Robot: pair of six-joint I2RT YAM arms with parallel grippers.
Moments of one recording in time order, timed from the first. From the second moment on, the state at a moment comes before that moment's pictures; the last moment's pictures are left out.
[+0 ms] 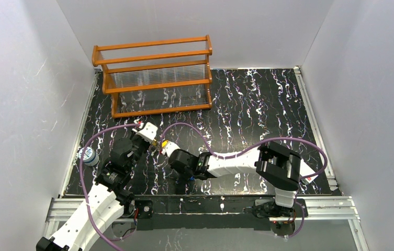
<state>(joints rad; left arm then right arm) -0.45 0.53 0.37 -0.05 -0.11 0.40 1.32 1.83 1.10 -0.22 0.28 0.24</state>
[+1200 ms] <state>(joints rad) -0.46 0.84 0.41 0.13 0.56 0.34 0.72 1.52 0.84 -0.19 -0.25 0.30</state>
